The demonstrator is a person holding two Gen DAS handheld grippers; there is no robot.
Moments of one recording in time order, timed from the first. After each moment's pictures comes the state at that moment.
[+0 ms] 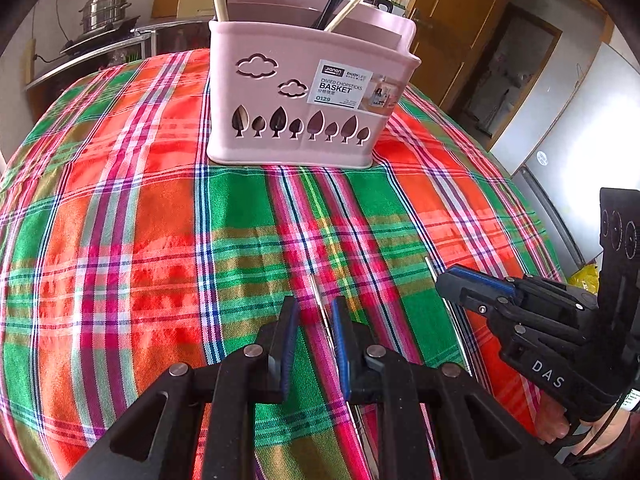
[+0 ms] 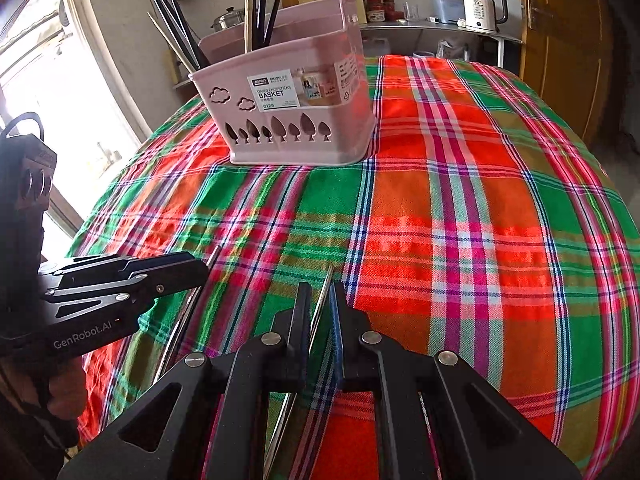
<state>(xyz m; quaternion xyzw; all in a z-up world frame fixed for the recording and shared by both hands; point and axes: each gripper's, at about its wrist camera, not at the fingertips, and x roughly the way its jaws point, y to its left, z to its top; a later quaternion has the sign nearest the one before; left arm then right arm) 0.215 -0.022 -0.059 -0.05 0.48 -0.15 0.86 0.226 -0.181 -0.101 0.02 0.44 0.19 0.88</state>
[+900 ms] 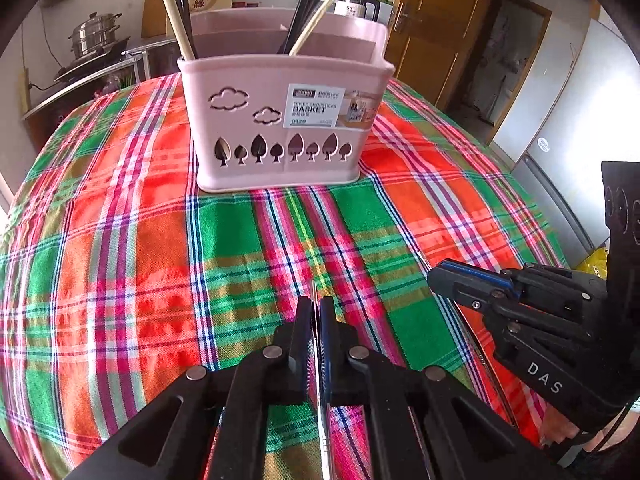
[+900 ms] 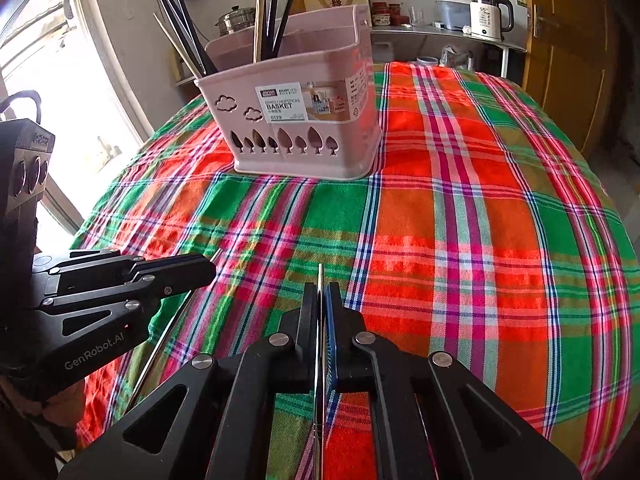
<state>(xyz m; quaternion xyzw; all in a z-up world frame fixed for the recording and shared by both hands) 0.218 -0.034 -0.037 -0.02 0.47 -0.15 0.87 0.228 -0.178 -0.079 0.01 0.42 0.19 0.89</state>
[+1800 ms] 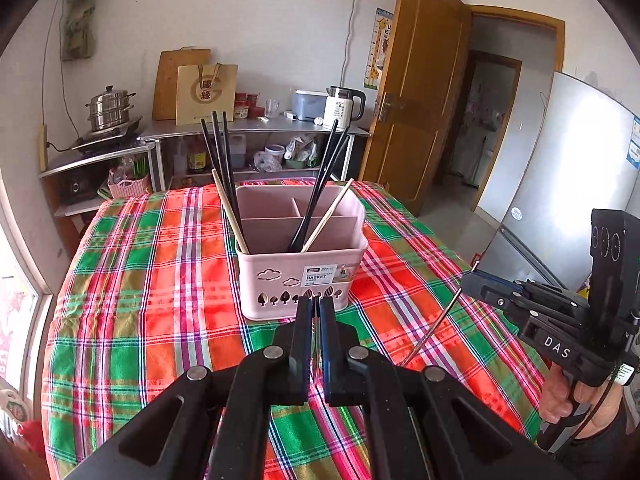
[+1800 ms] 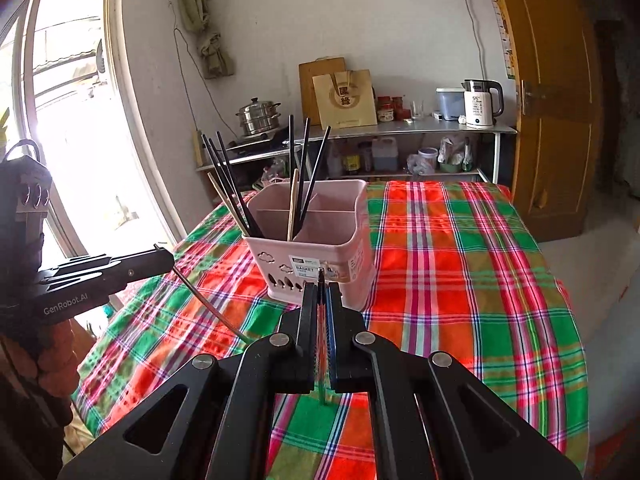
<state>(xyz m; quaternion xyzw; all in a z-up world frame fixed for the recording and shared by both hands) 0.197 0.004 0.087 -0.03 0.34 -0.16 0.93 0.200 -0.203 0.025 0.04 0.28 0.21 0.94</state>
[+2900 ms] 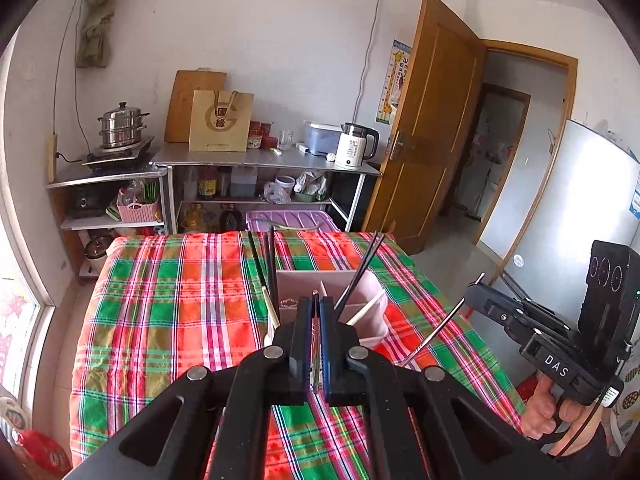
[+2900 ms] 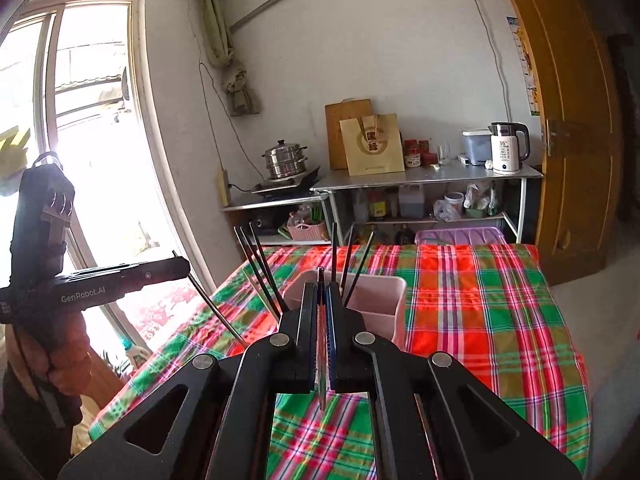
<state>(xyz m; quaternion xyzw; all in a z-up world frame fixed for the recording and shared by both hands) 0.242 0.046 0.170 -0.06 0.29 -0.15 0.94 0.240 -0.175 0.096 0.06 0.20 0.25 0.95</state>
